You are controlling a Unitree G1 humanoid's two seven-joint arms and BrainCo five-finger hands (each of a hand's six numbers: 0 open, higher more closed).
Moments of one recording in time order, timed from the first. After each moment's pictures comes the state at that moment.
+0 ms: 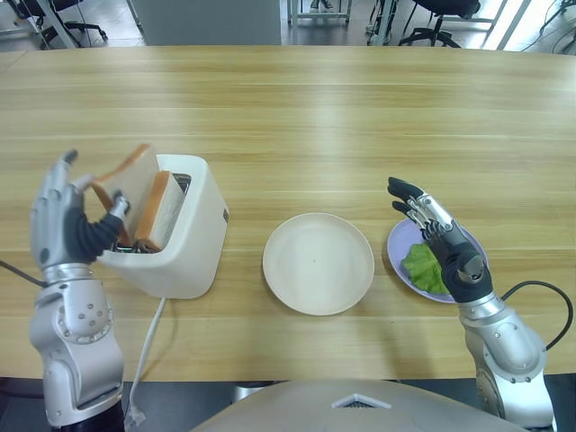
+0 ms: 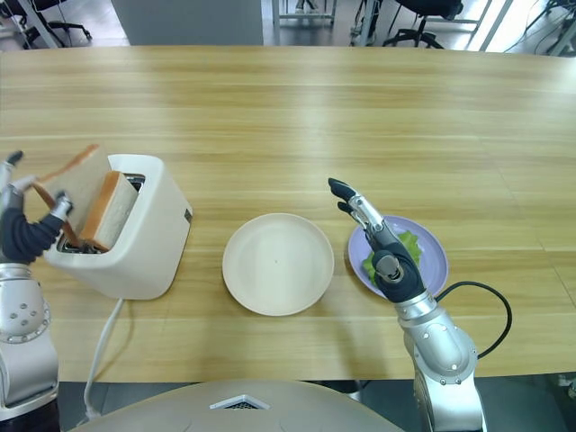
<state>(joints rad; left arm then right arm) 0.24 0.37 0.47 -0.59 0.58 0.15 -0.04 0.44 -0.29 0.04 -0.68 0.00 -0.19 0.31</state>
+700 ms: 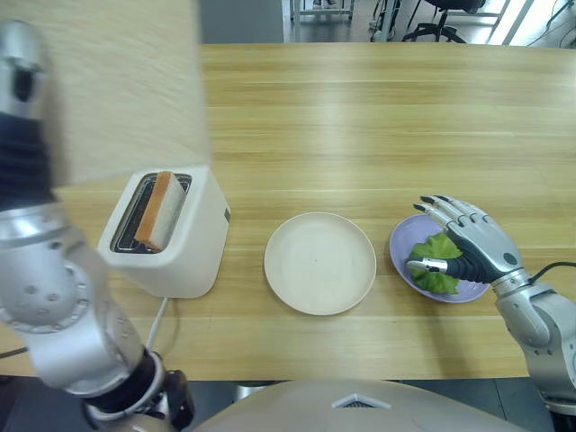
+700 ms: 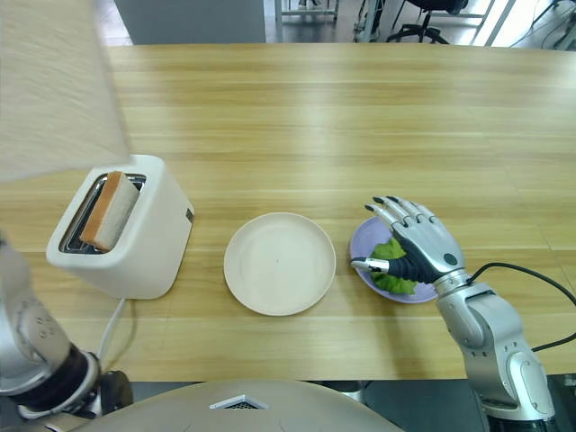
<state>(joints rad) -0.12 0.20 0.30 -1.03 -0.04 0.49 -0.02 0.36 -0.65 -0.12 -0.46 -0.81 -0.19 0.18</state>
